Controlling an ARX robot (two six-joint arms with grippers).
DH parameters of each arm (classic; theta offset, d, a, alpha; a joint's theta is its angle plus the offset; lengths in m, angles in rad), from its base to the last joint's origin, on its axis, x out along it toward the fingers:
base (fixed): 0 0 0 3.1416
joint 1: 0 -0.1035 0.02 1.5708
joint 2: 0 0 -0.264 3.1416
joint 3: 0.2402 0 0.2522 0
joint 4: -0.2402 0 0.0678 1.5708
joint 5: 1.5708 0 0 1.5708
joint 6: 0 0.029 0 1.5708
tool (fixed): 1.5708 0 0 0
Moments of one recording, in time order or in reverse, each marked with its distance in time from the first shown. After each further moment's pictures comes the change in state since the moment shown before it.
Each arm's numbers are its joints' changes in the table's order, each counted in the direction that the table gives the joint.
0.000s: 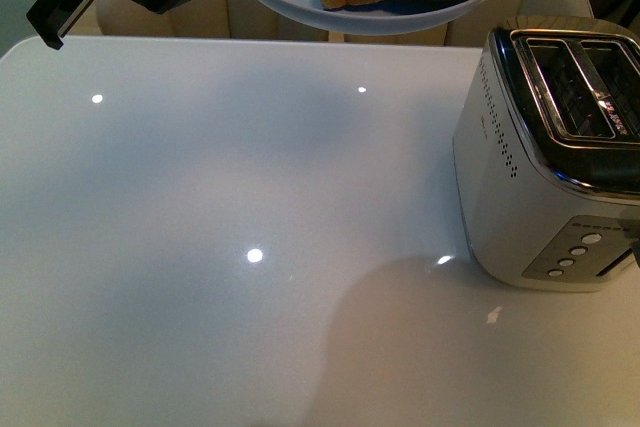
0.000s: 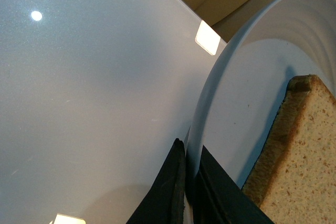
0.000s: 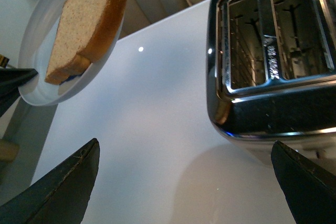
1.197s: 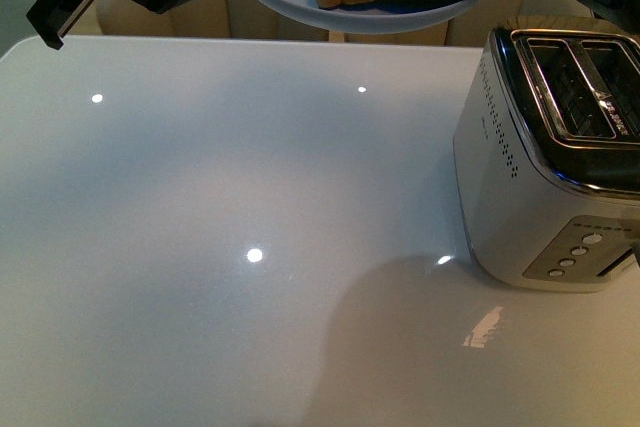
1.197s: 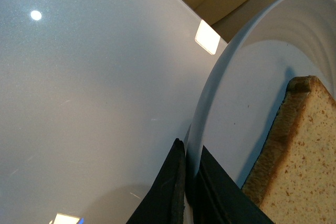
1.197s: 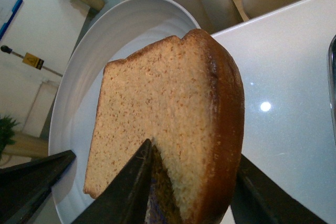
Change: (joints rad) left arm 0.000 0.000 0.000 0.000 0.000 0.000; right arm -0.175 0.518 0.412 0.156 0.087 0.129
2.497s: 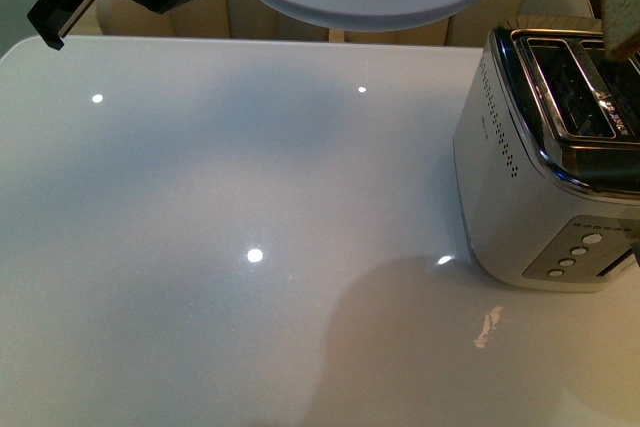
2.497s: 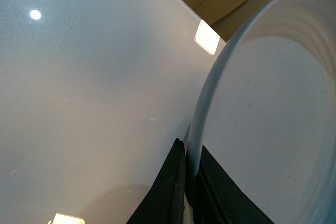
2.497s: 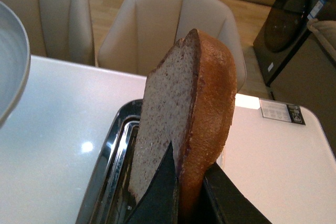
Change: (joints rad) left arm 0.000 0.000 0.000 0.000 0.001 -0.003; right arm 0.158 -0.238 -0.085 -0.119 0.309 -0.808
